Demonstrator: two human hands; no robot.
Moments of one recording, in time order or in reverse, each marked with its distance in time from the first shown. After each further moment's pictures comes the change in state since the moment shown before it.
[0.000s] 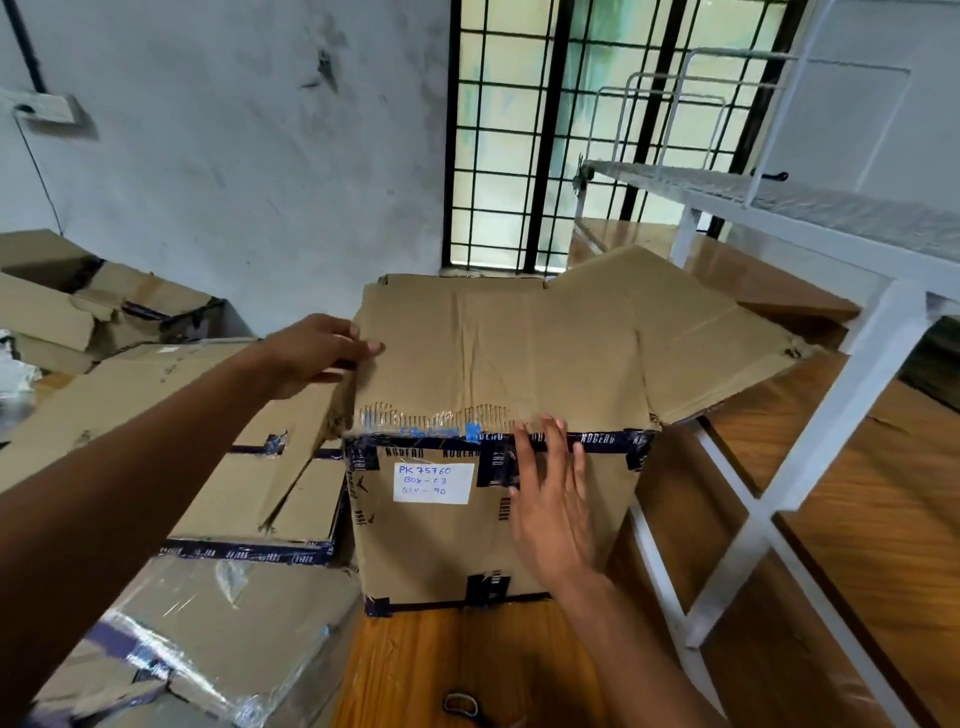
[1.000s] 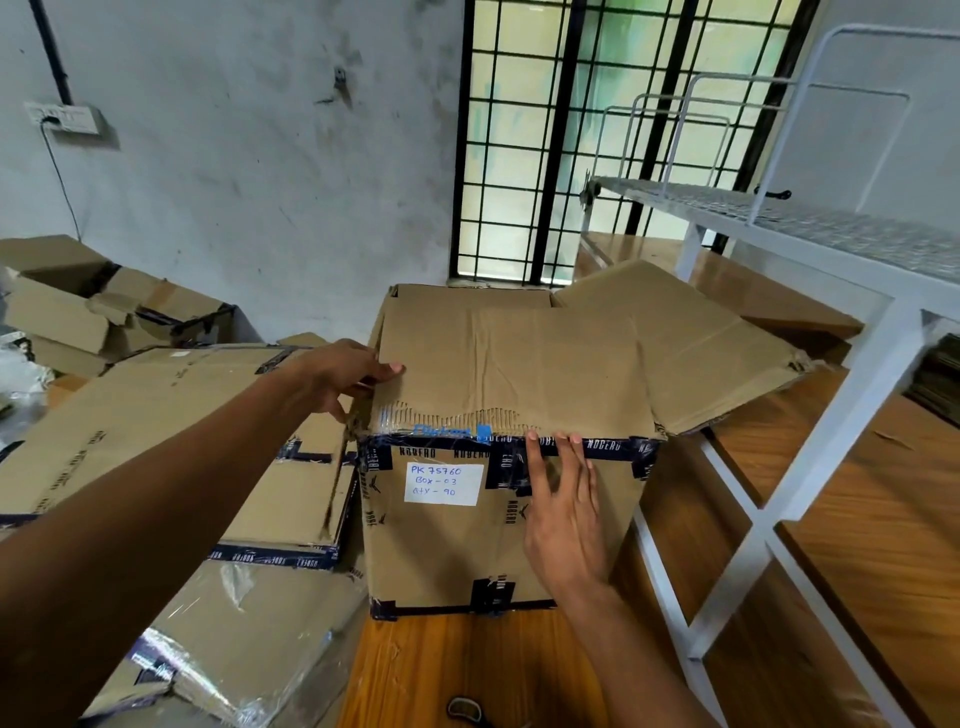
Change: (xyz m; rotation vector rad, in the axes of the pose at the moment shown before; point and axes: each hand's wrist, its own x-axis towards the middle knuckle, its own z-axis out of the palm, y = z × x) left_hand -0.005 -0.001 0.018 0.008 0.014 -0.239; right_hand -0.008 0.003 0.000 -0.041 0.003 0.043
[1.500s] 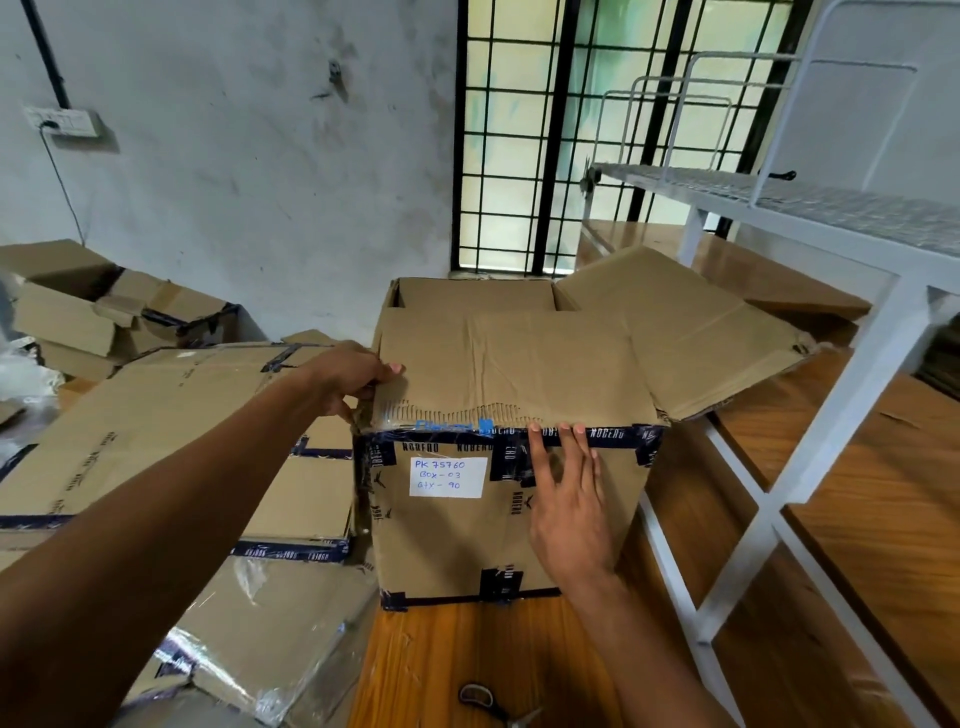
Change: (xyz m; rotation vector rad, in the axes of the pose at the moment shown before) left_hand -0.002 -0.007 0.011 0.020 0.049 0.030; right_hand -0.003 0.001 0.001 -0.010 -0.014 -0.001
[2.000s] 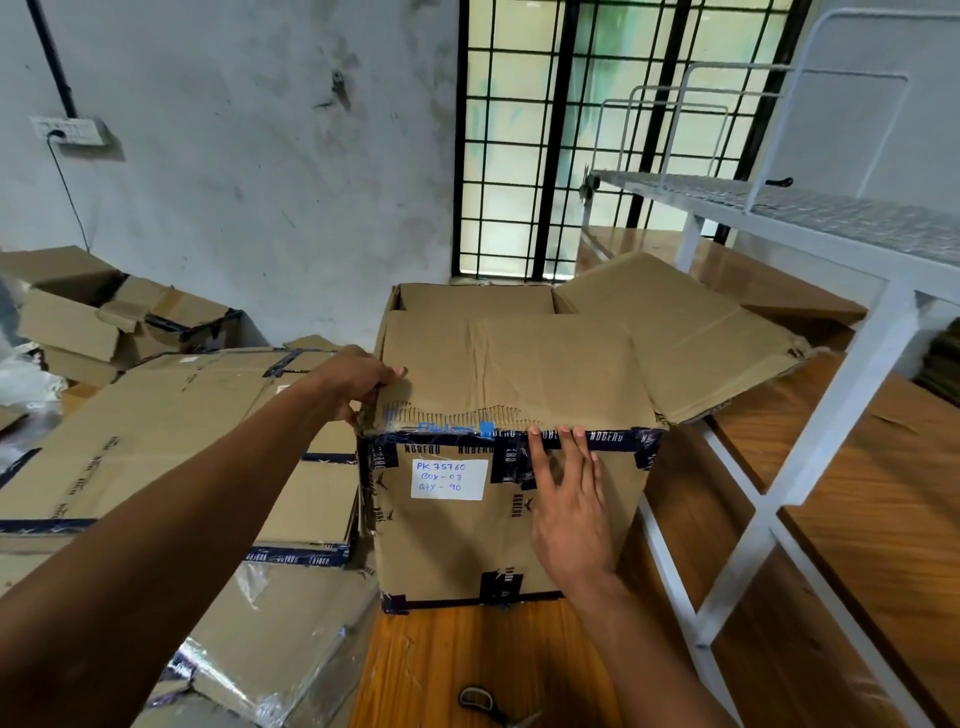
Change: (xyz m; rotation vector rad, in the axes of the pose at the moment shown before) left_hand -0.005 0.002 0.006 -0.023 0.036 0.005; right_hand -0.001 0.002 -0.001 -0.027 -0.002 -0.005
